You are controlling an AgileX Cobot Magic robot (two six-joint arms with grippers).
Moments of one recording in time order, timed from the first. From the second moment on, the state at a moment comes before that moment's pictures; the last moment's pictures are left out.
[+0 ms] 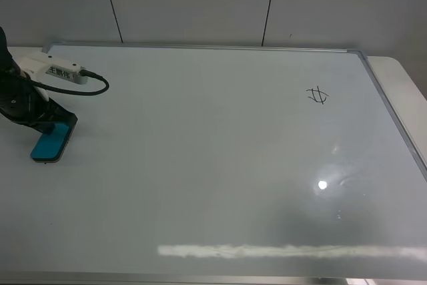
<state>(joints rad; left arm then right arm) -0.05 1.74 -0.85 0.21 0.48 -0.01 0.01 0.00 -0.52 -0.02 1.08 -0.09</state>
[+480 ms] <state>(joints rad) -0.05 1.78 -0.86 0.20 0.48 -0.01 0.01 0.00 -0.52 -0.02 1.08 -0.09</state>
